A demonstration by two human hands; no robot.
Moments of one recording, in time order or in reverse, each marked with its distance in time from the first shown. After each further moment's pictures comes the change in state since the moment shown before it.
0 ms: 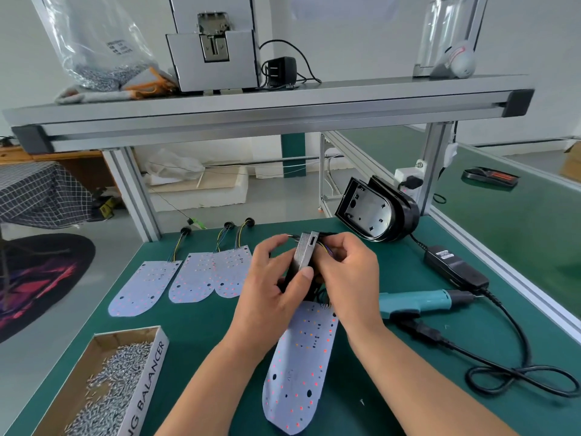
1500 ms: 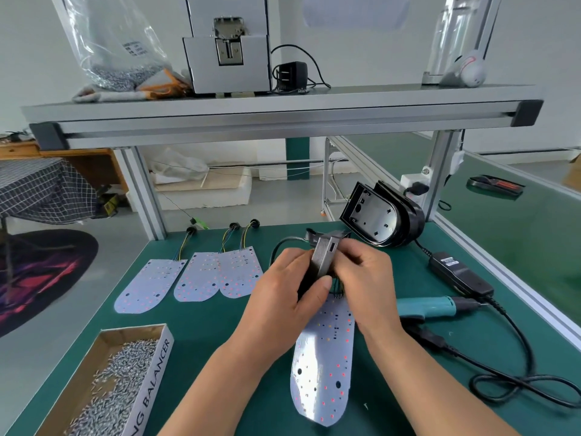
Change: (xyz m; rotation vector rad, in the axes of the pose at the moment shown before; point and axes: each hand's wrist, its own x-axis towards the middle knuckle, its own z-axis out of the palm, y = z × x) left_hand -0.002 0.019 -0.002 0.205 -0.113 0.112; right_hand -0.002 -0.011 -0.014 0.082 -0.173 -0.084
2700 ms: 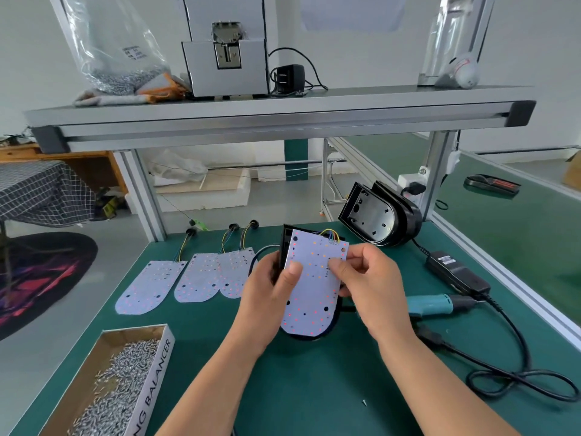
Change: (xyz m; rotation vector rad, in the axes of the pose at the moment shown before) left_hand -0.002 -0.017 0.001 -0.493 0.113 -0.405; right_hand 0.000 0.019 -0.023 -0.203 0.097 0.099
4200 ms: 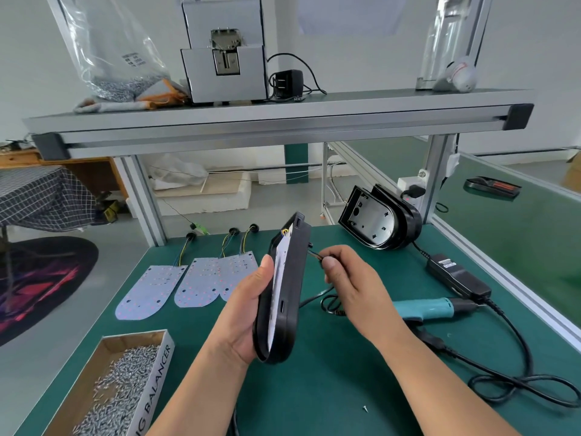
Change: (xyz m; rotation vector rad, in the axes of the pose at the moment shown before) left_hand 0.001 0.009 -0.016 -0.712 -0.075 -0.457; right_hand 0.001 0.001 0.003 -0.204 -0.267 -0.268
